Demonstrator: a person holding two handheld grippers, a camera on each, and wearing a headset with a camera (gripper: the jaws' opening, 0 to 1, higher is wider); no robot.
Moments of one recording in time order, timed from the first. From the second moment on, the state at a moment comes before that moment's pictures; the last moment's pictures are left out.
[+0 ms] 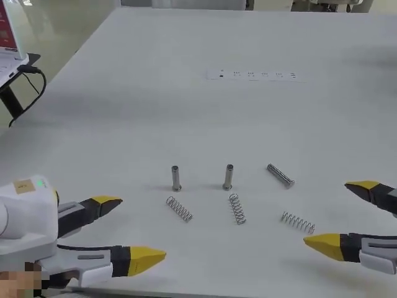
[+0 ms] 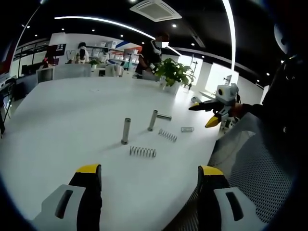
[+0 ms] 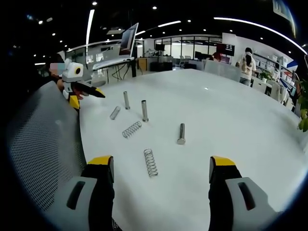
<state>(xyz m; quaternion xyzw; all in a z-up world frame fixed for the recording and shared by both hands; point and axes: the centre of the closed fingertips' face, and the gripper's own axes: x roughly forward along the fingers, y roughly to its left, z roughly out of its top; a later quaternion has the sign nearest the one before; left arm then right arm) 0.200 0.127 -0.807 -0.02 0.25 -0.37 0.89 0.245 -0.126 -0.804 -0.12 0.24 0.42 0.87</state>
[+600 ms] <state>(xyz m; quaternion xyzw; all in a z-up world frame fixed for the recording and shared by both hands) 0.201 0.128 -0.805 -0.02 0.25 -0.37 0.89 0.266 -0.122 -0.796 -0.14 0.24 0.42 0.86</state>
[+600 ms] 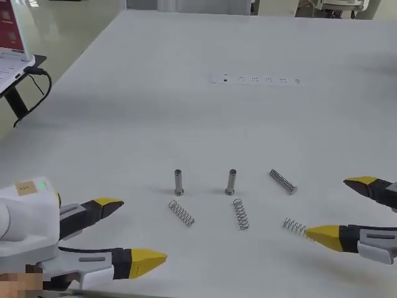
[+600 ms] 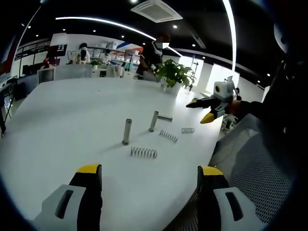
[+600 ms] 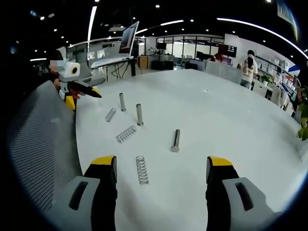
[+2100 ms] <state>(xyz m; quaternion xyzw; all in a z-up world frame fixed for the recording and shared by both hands) 0.202 0.131 -0.806 -0.03 0.25 -0.37 0.90 0.346 -0.070 -0.823 -0.25 0.33 0.42 0.81</state>
